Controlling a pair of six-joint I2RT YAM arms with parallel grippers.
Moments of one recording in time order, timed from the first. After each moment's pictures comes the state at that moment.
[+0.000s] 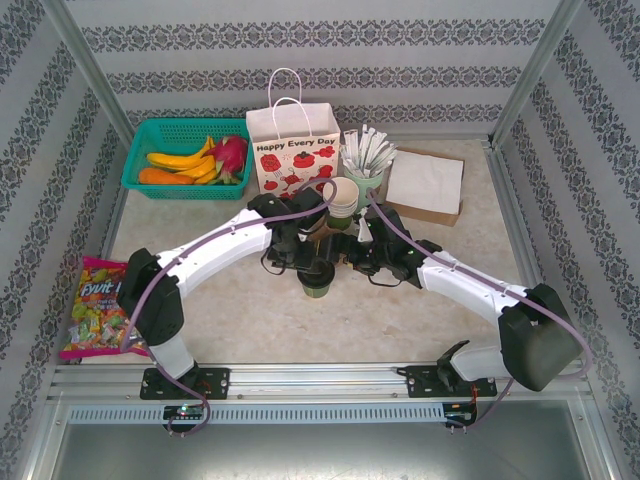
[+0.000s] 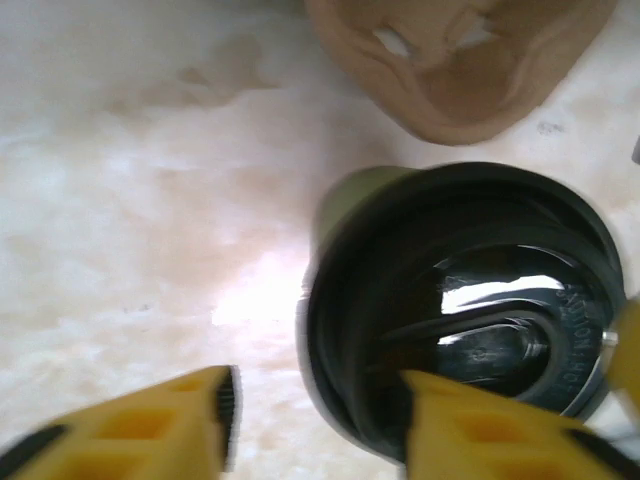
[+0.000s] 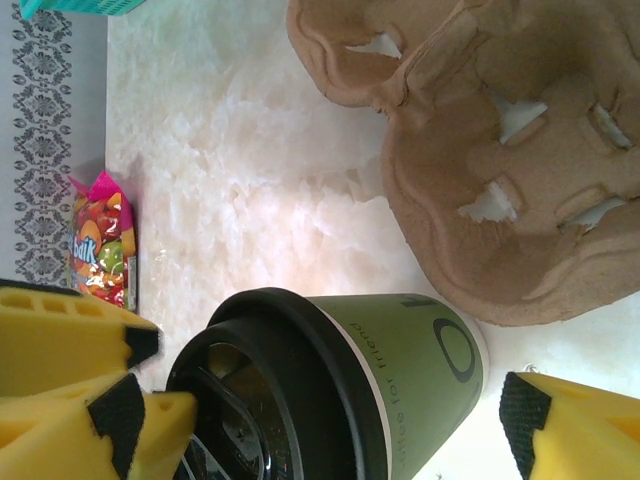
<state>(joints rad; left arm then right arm) -0.74 1.70 1.48 -1.16 0.01 -0.58 0.60 1.35 0.79 -0.19 -0.42 0.84</state>
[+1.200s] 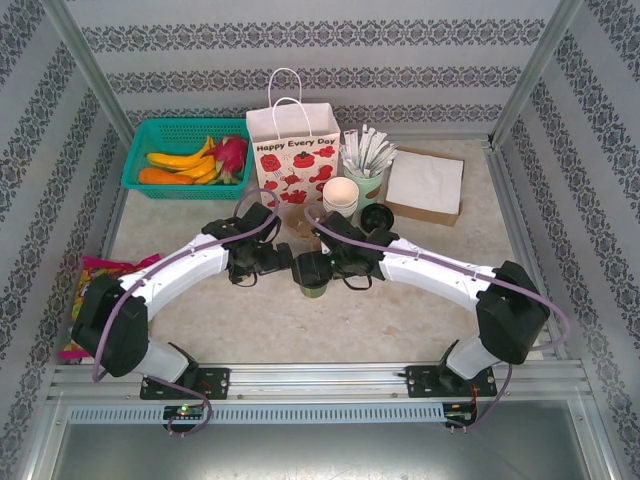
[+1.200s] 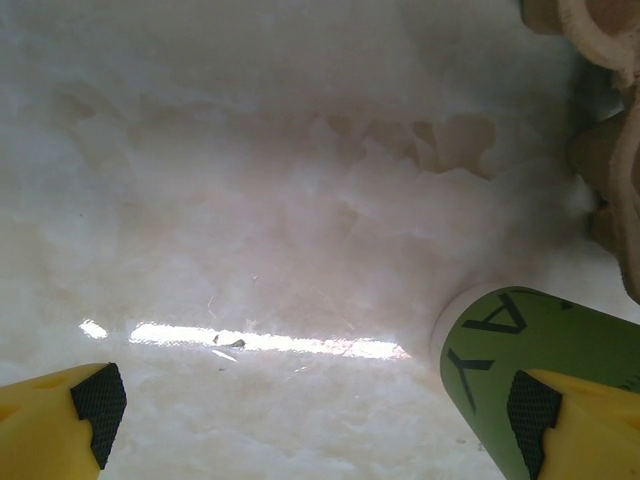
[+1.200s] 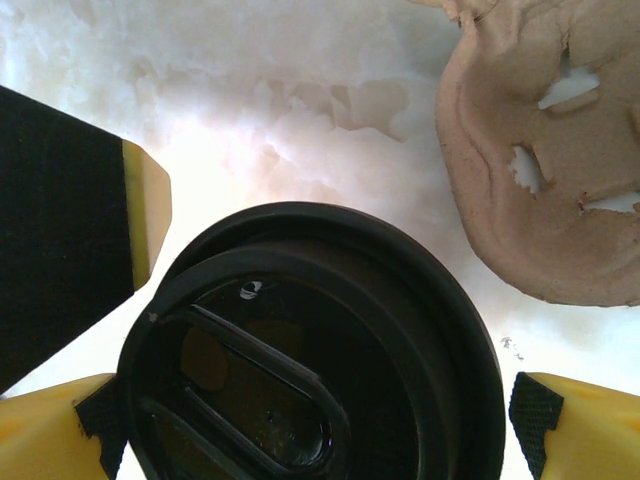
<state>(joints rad) -0.56 1.46 1.02 -0.81 0.02 -0.84 0.86 1.55 1.10 -0.58 -0.11 0.61</state>
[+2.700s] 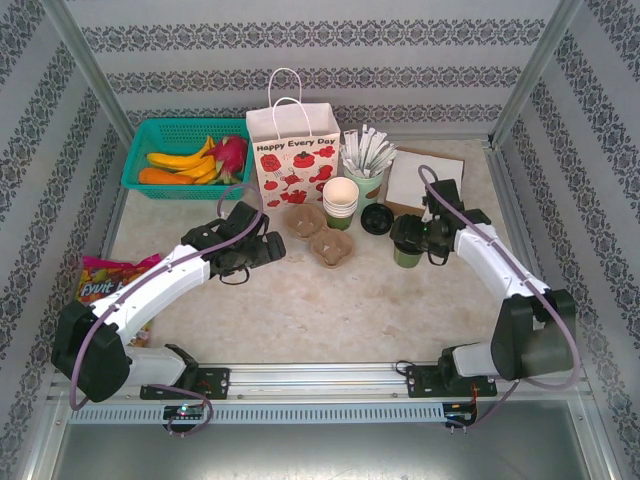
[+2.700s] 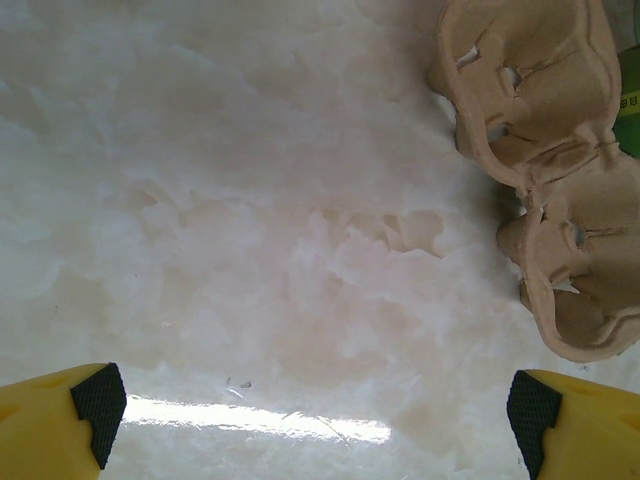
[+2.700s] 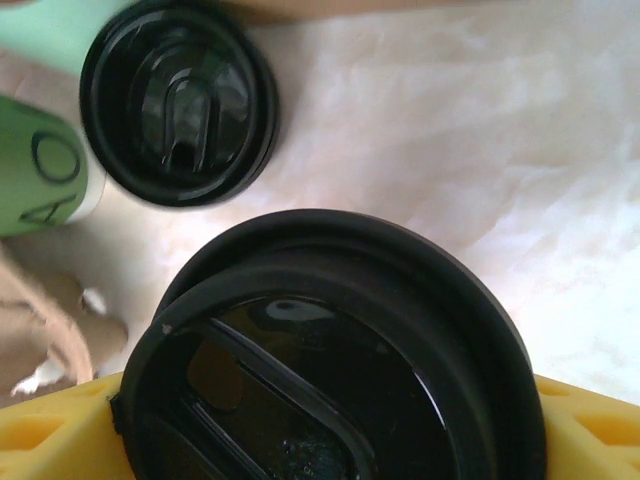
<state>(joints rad) -0.55 1.30 0.99 -0.77 -0.11 -0.86 0.11 1.40 0.98 -0.70 -0.14 0.47</state>
